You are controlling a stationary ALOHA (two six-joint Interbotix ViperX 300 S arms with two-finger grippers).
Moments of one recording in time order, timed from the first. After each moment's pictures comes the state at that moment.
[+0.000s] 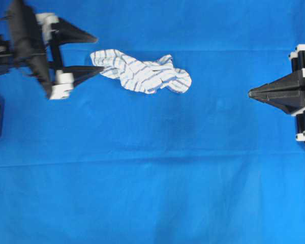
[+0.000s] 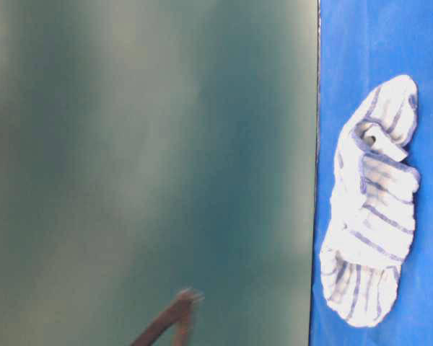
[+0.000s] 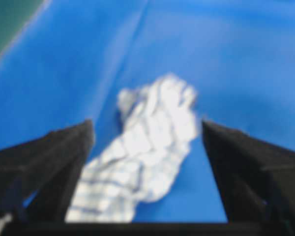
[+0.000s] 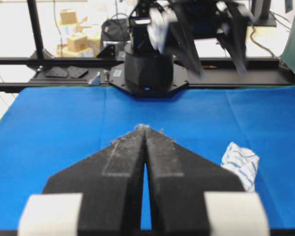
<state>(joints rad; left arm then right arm) 0.28 -0.42 0.96 -0.02 -0.24 0.04 0.00 -0.91 1.17 0.00 -0.29 0.00</state>
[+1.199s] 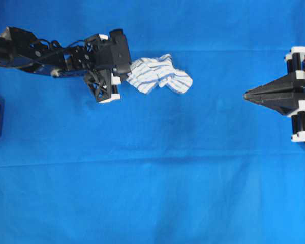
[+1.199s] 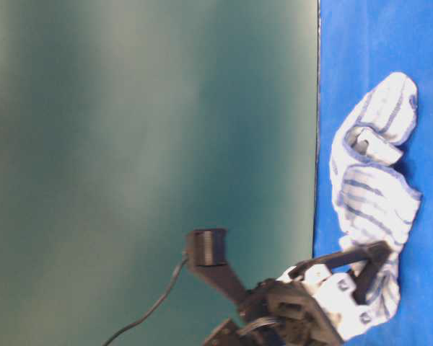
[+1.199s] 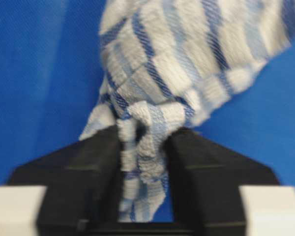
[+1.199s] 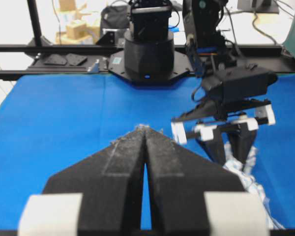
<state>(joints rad) 0.31 0.13 0.73 -0.02 -0.11 0.17 0.00 -0.88 1.17 0.00 -0.29 0.00</state>
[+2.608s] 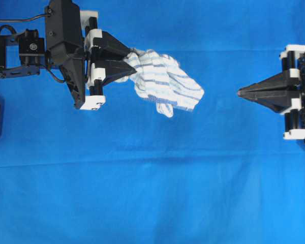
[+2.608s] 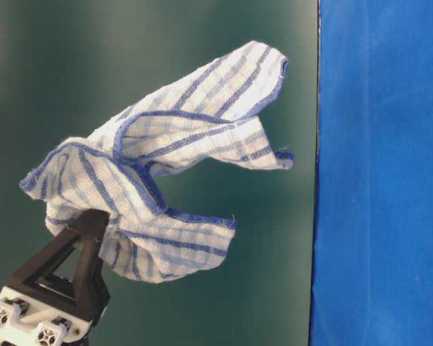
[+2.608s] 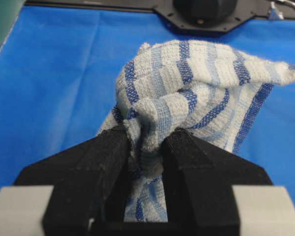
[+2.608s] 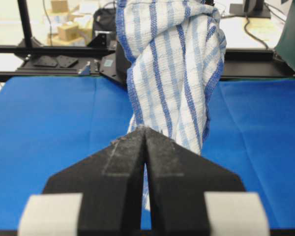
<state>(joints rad) 0.12 -0.34 0.64 -0.02 -0.10 0.04 -0.03 -0.80 1.15 -0.01 -0.37 -0.01</state>
